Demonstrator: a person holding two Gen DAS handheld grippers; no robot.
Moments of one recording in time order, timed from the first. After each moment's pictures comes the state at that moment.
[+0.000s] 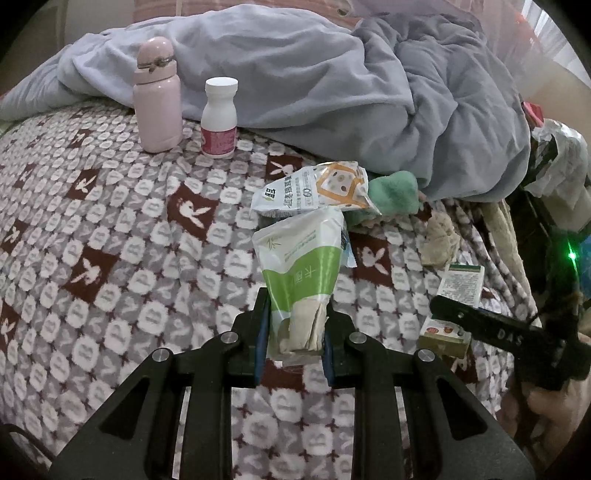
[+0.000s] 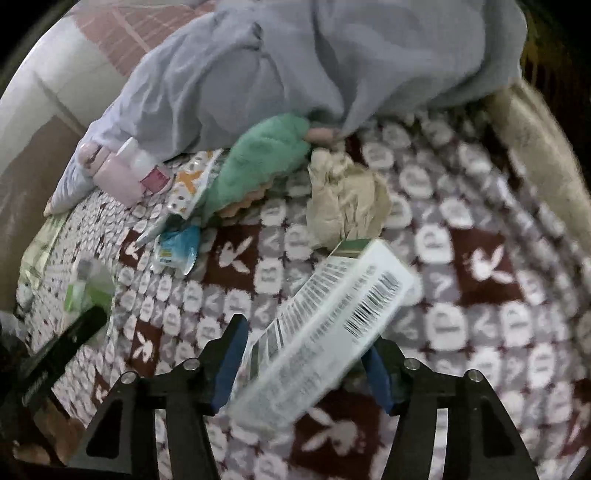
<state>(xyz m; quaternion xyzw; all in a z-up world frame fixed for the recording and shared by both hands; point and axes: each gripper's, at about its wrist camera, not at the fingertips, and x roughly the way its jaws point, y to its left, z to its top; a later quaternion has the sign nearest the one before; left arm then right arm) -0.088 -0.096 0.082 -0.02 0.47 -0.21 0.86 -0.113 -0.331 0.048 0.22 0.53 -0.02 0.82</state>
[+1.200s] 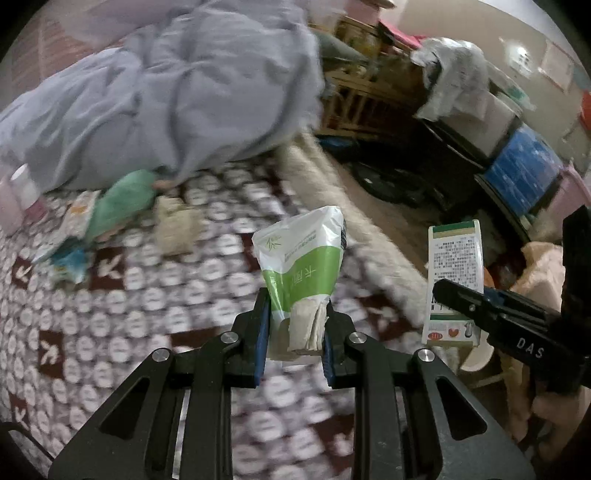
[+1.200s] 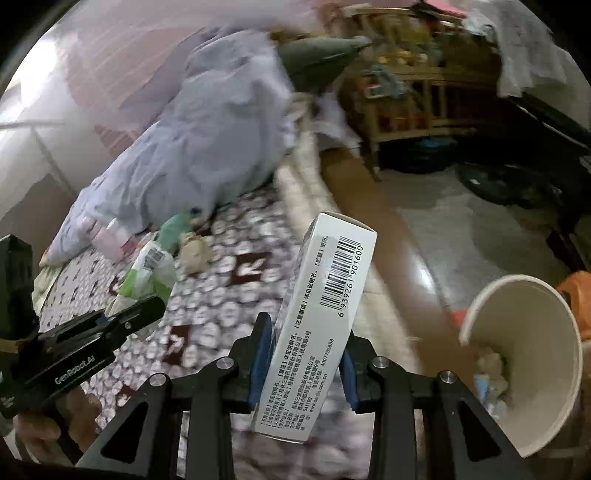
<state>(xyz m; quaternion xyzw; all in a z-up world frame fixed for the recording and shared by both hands) -0.219 -0.324 0.125 0.08 0.43 -0.39 0.81 -0.314 -0.494 0.140 0.22 0.42 -0.12 0.87</state>
